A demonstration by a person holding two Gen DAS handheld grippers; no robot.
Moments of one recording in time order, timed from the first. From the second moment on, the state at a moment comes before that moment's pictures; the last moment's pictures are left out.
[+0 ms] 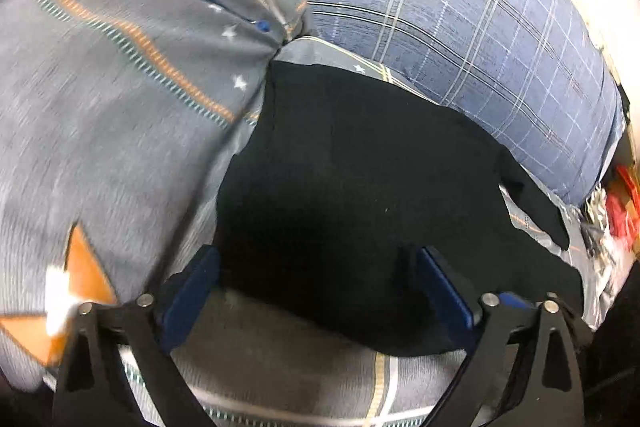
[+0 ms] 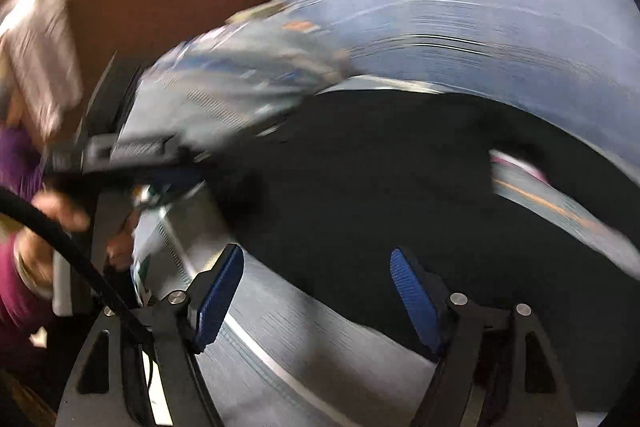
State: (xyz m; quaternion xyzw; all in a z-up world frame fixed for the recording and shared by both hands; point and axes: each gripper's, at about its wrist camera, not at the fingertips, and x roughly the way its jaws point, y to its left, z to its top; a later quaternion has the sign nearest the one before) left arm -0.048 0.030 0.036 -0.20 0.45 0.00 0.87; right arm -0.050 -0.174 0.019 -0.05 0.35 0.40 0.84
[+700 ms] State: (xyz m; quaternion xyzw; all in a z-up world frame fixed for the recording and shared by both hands) left arm -0.074 0.059 0.079 -0.16 0.46 0.00 0.88; right arm -0.025 -0.130 -0.006 0.04 0.46 0.49 0.74
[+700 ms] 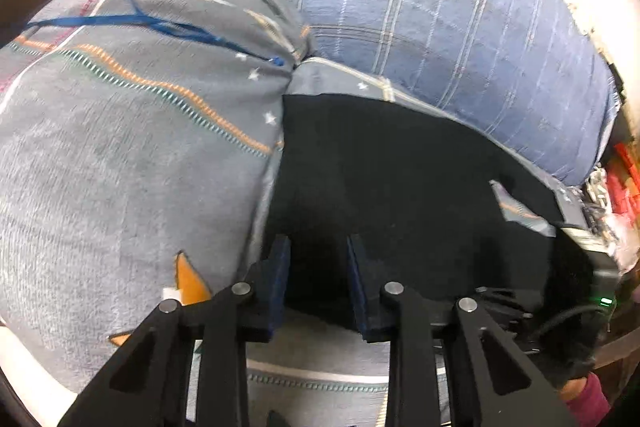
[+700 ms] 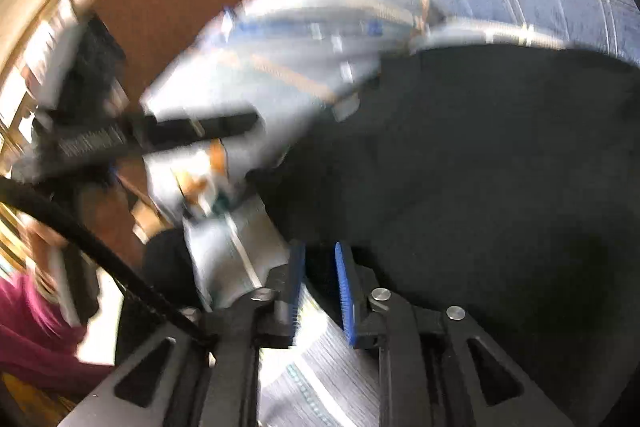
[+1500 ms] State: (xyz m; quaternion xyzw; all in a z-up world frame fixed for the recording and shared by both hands) left arm -0.025 -0.001 0.068 -0.08 0.45 -0.02 0.89; right arm 0.021 -0.224 0.055 0.00 0.39 0.39 0.83
